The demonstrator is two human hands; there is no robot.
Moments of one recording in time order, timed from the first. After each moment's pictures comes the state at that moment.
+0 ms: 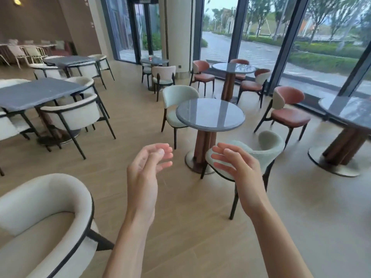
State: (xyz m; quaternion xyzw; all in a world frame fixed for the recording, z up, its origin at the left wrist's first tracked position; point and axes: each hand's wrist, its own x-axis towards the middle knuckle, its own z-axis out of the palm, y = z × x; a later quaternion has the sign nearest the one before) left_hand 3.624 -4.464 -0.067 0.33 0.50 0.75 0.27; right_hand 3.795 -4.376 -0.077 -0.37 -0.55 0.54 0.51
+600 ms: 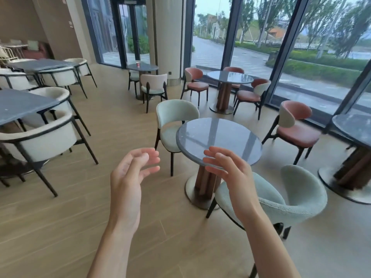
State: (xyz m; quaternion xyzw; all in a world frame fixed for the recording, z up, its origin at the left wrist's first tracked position) left_hand 3.338 -4.096 -0.060 0.35 0.49 0.75 0.29; right_hand 3.522 -4.015 -0.063 -0.37 -0.56 0.53 0.52
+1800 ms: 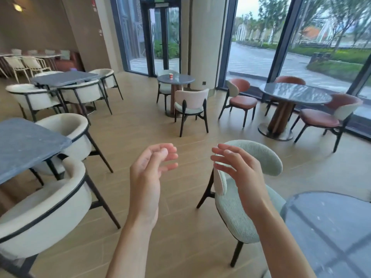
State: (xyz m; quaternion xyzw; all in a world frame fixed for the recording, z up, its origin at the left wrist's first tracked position) left_hand 2.709 -3.414 -0.057 0.34 0.49 0.76 0.27; right_hand 2.870 -3.322 -0.068 -0.35 -0.56 0.56 0.50
